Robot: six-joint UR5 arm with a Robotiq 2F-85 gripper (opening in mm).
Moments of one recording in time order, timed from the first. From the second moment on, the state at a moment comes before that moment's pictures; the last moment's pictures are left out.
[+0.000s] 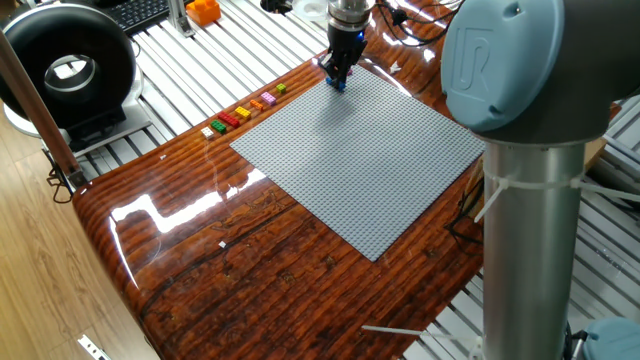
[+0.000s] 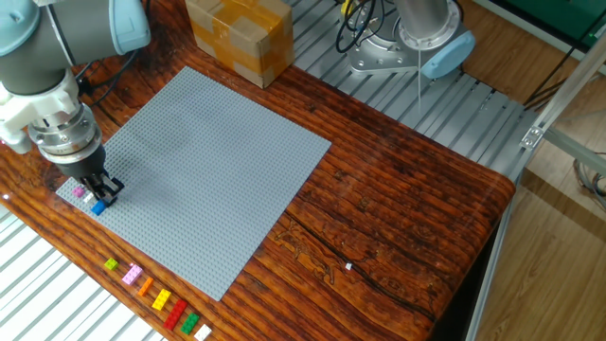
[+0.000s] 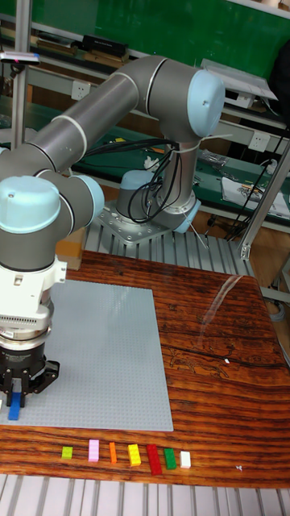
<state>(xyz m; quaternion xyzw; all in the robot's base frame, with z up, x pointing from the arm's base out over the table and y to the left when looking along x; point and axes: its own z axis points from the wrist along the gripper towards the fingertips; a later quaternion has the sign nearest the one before) 0.712 -0.167 0.004 -0.03 1.00 0.02 0.06</state>
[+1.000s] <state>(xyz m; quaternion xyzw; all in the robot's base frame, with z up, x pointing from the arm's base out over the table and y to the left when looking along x) 0.721 -0.171 0.005 -0.04 1.00 0.04 0.08</state>
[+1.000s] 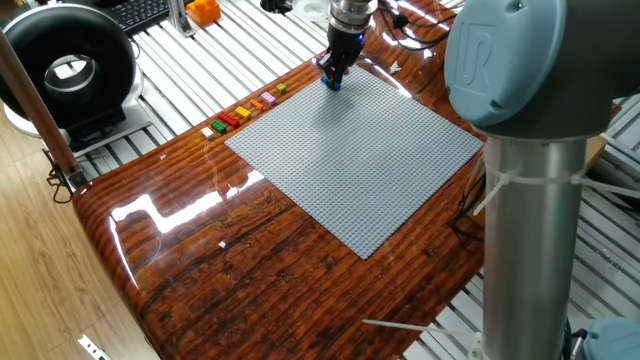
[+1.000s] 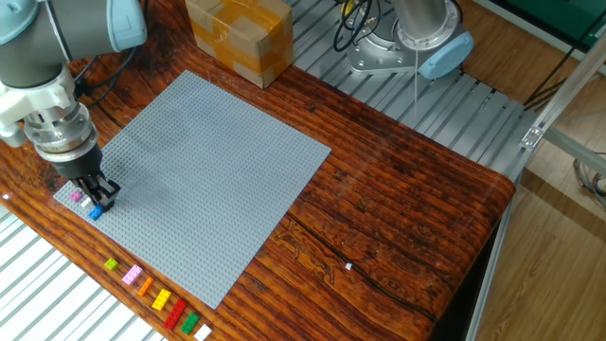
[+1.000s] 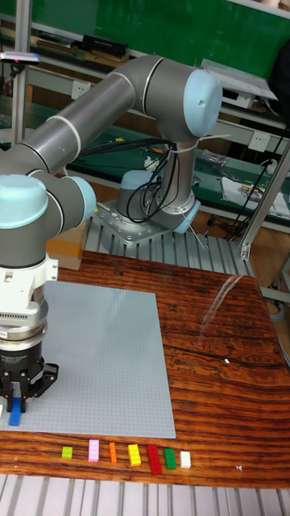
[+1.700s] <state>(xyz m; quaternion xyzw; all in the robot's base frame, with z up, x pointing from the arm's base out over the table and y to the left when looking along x) 0.715 -0.182 0.004 -0.06 1.00 0.01 0.06</state>
